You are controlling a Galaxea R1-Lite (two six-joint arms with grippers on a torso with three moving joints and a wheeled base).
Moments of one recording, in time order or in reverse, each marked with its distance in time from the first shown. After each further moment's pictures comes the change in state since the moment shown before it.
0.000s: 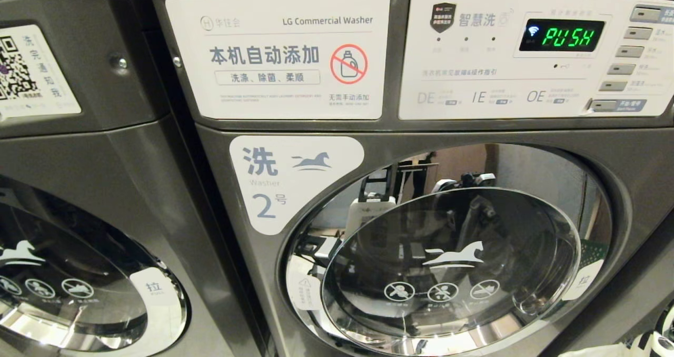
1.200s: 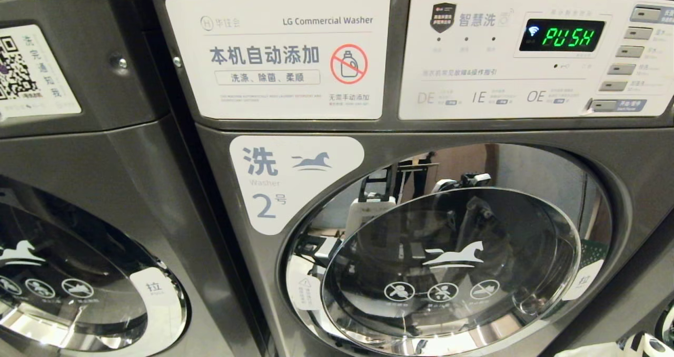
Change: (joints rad) left arm 0.000 0.000 0.000 0.000 0.000 0.000; right arm 0.000 0.000 0.000 0.001 0.039 -0.117
